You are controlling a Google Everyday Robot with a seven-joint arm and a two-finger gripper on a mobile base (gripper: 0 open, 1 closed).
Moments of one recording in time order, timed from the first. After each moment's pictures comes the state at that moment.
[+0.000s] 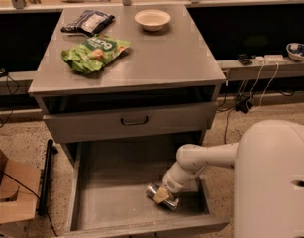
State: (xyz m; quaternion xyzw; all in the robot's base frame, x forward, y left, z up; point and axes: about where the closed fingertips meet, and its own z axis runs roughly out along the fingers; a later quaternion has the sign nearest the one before) arm 0.490 -0.042 0.363 -0.45 0.86 0.24 0.05
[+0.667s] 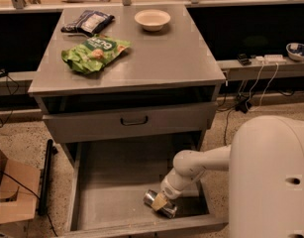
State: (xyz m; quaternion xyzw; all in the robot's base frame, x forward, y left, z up) arm 0.468 -0.038 0.354 -0.43 0.87 0.22 0.04
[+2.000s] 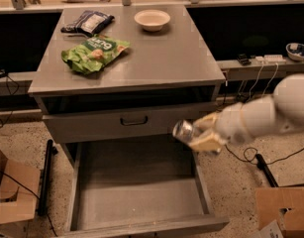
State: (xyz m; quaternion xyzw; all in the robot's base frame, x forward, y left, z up) arm 0.486 -0.126 0.746 -0.54 0.75 0.22 0.32
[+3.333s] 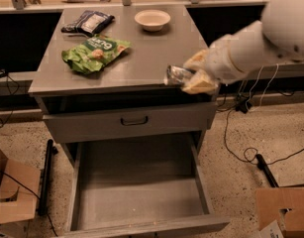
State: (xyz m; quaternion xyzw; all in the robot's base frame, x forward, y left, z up) arm 0.573 -0.108 0.883 -0.65 0.66 0.04 0.37
